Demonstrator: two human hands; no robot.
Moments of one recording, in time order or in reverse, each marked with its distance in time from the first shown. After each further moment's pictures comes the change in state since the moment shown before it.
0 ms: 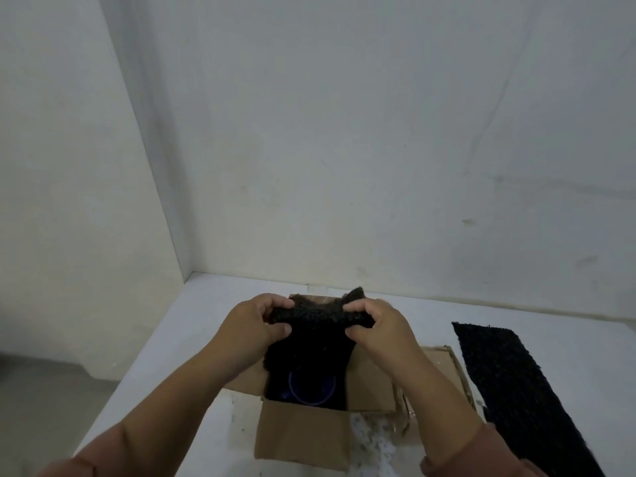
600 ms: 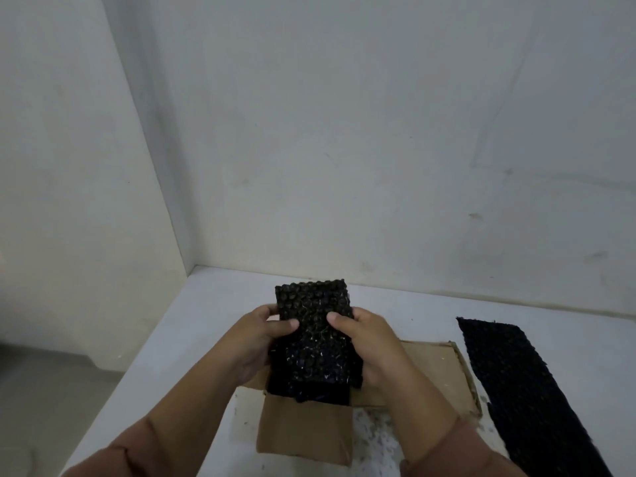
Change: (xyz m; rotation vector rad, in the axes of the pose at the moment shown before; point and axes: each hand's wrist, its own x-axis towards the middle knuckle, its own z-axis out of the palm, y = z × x) left_hand 0.017 -0.029 0.017 -0.699 -0.164 -0.397; right_hand 0.004 0.001 0.035 0.710 -0.147 0.354
